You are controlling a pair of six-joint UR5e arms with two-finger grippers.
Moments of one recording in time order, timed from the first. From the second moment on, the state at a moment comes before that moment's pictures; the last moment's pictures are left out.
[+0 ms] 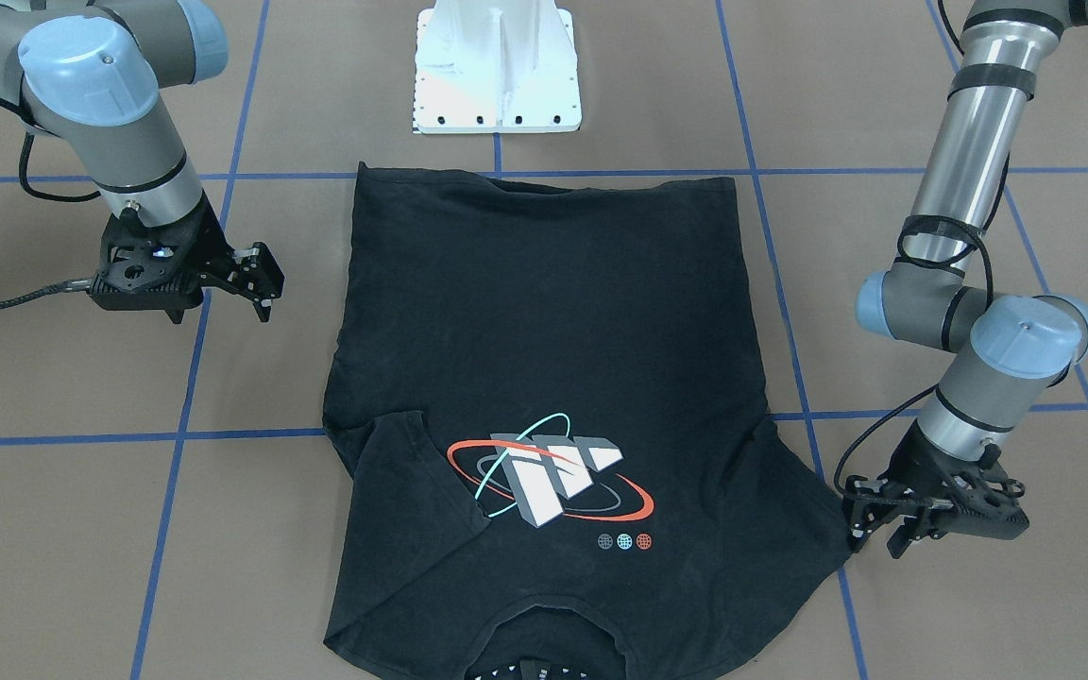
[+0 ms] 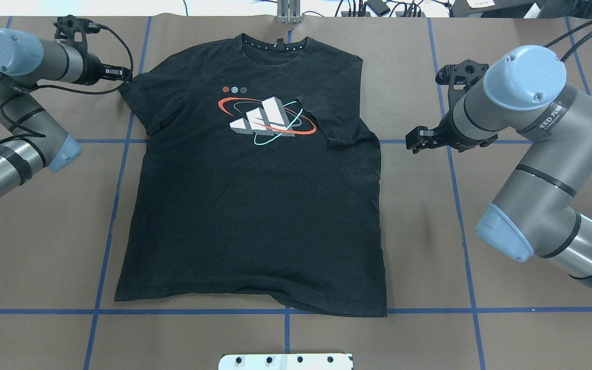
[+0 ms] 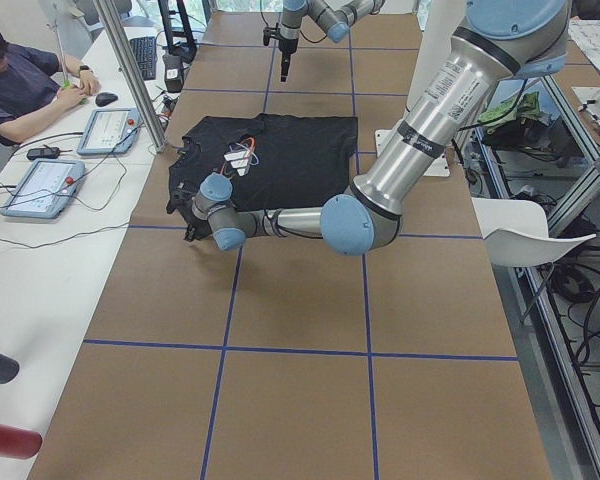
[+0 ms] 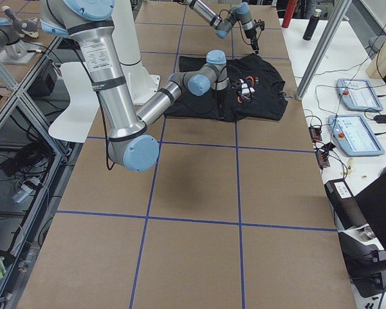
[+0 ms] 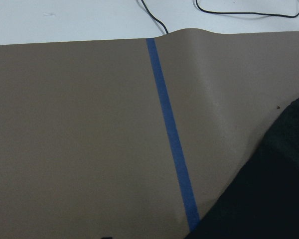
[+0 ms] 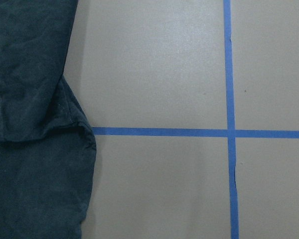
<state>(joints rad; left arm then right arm) -0.98 -2.20 -0.83 -2.72 -1.89 -0.86 0.77 -1.22 1.90 -1.56 1.91 0.98</state>
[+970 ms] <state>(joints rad) -0.97 -2.18 -0.84 -2.72 -1.89 -0.87 0.77 -1.22 1.90 -1.56 1.91 0.98</state>
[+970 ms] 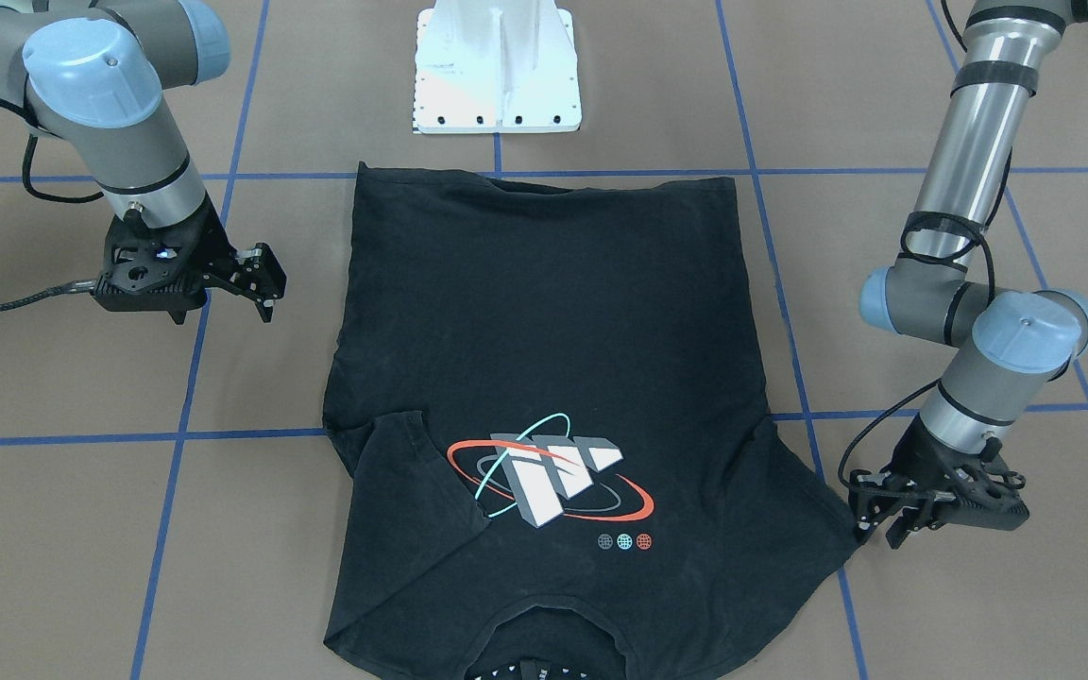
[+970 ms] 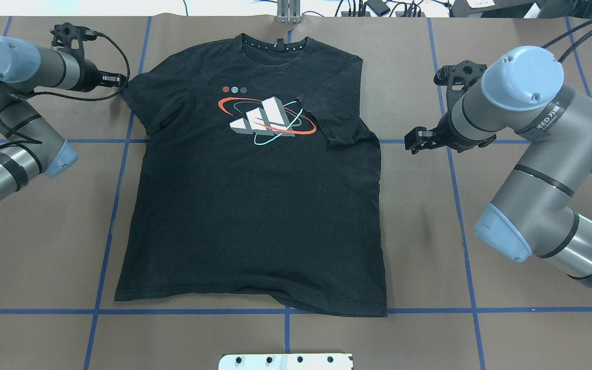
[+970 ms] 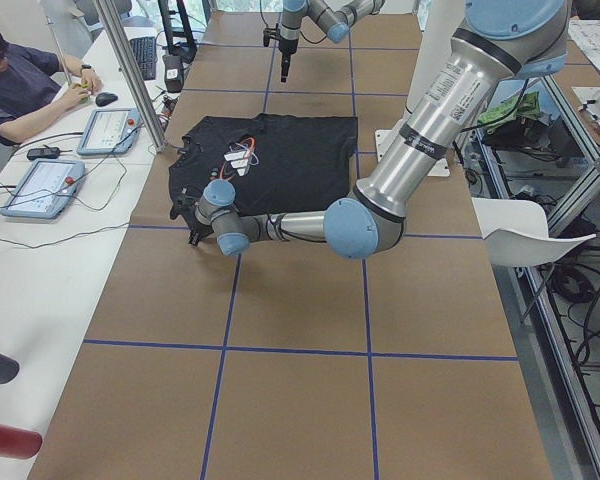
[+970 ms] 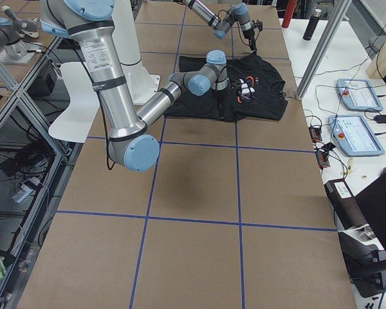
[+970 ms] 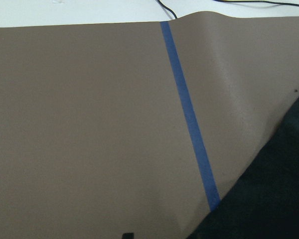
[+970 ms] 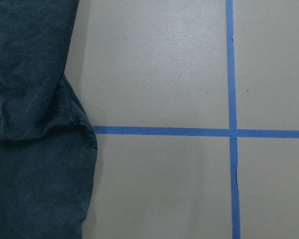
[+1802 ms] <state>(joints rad) -0.96 -2.17 -0.85 -2.72 -1.89 -0.87 0.77 -1.21 1.89 -1.56 1.91 0.98</state>
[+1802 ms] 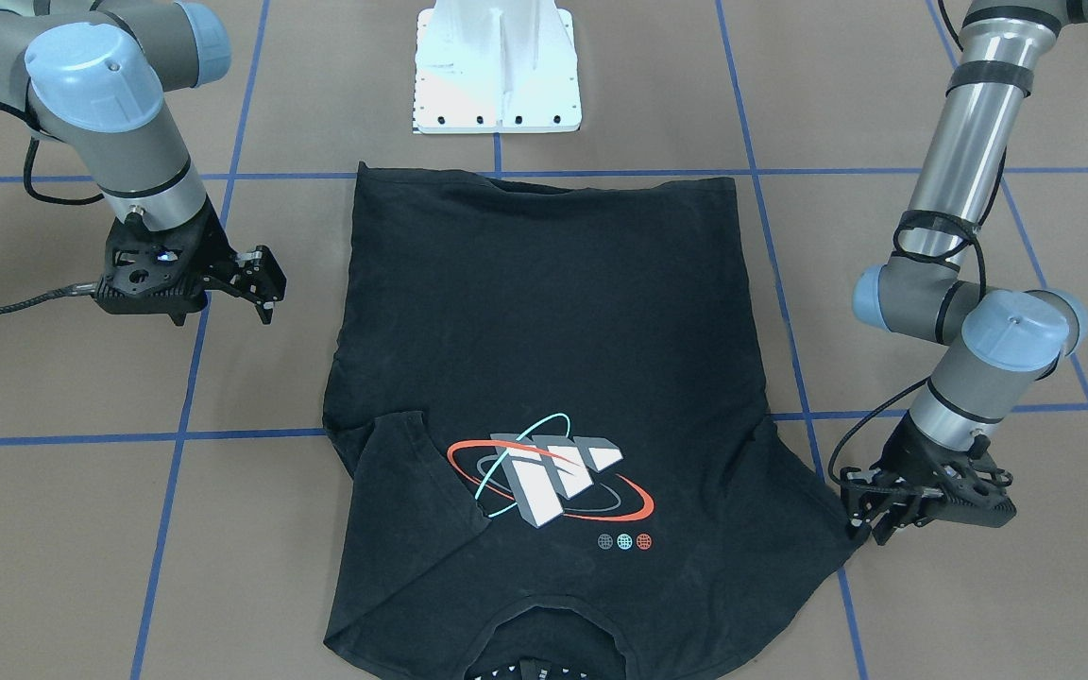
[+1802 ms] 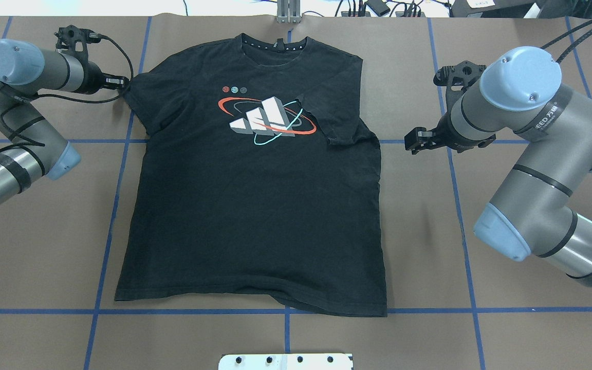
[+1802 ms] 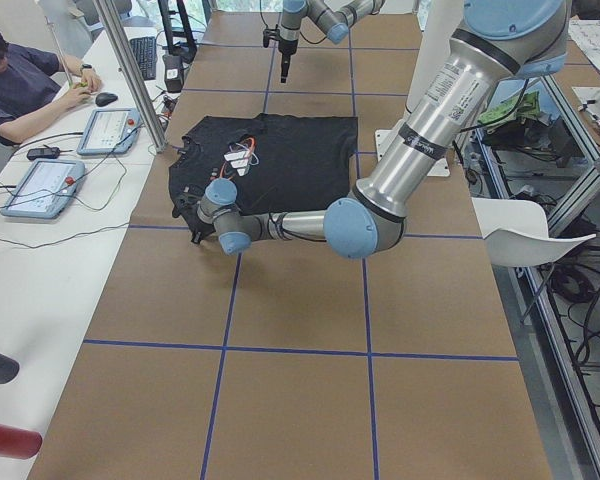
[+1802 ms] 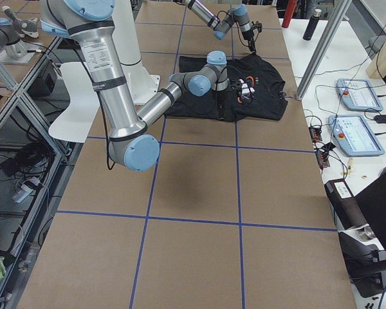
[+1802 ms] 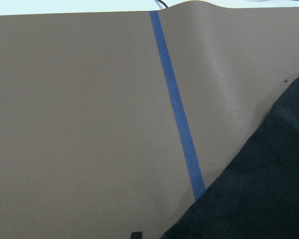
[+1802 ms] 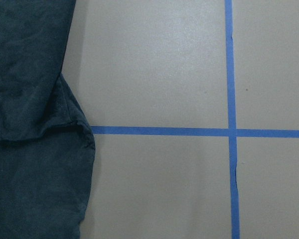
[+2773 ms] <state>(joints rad) -0.95 -2.15 -0.88 -2.73 -1.89 -0.91 0.77 -1.21 1.89 -1.57 1.91 0.98</state>
